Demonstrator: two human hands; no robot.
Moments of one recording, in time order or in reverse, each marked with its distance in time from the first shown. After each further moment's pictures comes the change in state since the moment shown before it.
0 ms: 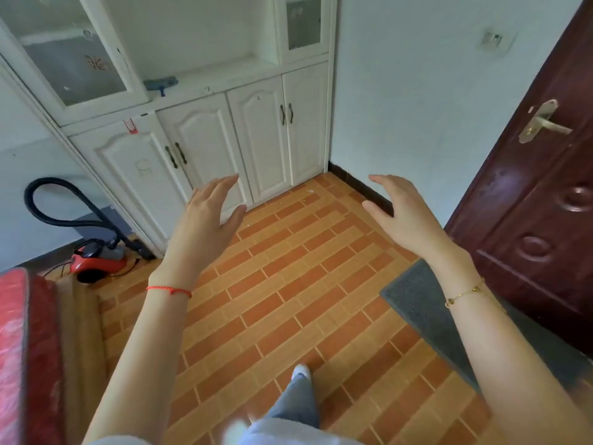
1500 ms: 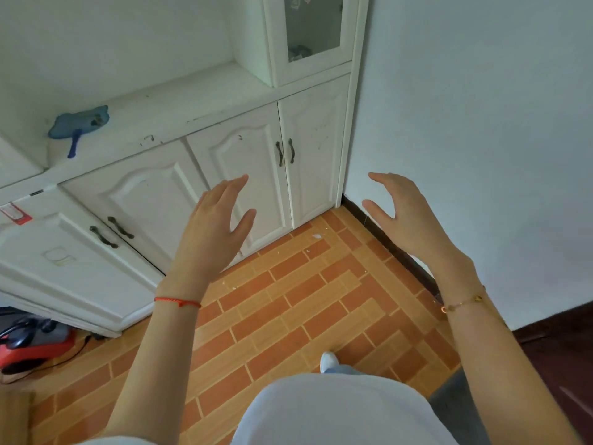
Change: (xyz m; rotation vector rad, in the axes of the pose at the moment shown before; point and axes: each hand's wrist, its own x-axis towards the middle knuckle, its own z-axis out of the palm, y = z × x) left_hand 0.630 -0.140 0.218 0.001 -0.050 -0.079; right_hand 0.642 0.244 0.116 0.071 -0.048 0.057
